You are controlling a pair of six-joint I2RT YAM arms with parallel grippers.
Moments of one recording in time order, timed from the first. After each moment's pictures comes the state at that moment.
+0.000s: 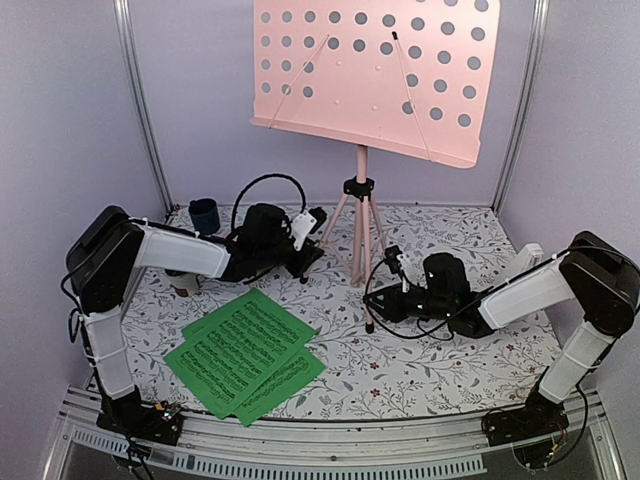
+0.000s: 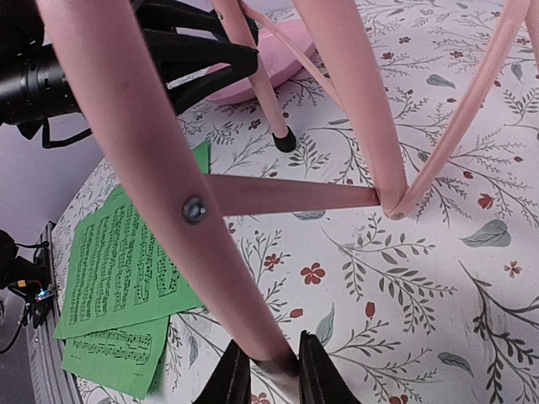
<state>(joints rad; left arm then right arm) -0.70 1.93 1.16 0.30 0.05 0.20 0.74 1.66 0.60 0.62 -0.23 0.42</state>
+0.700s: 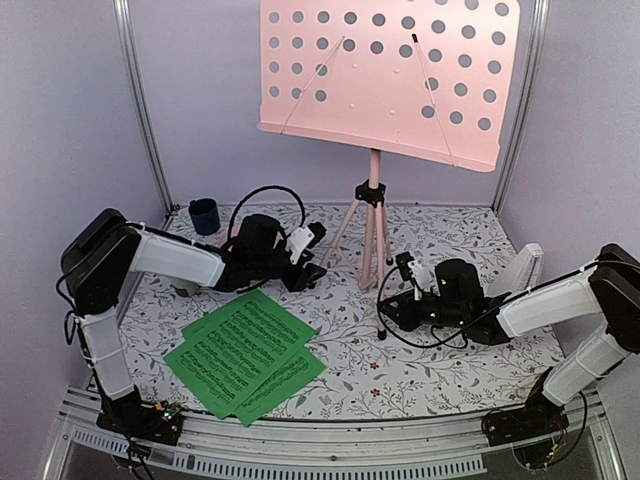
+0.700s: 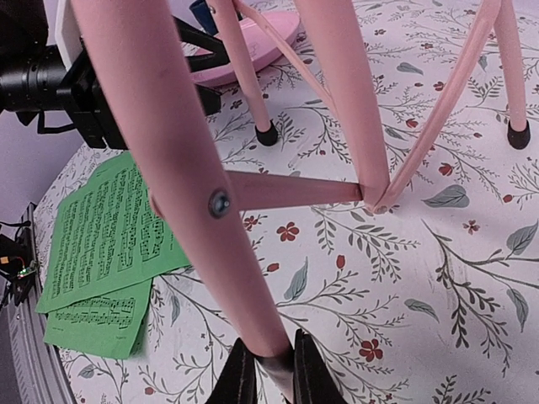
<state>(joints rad) -0.71 1.90 1.06 0.33 0.16 0.22 0.75 1.50 0.51 0.51 -0.17 0.38</state>
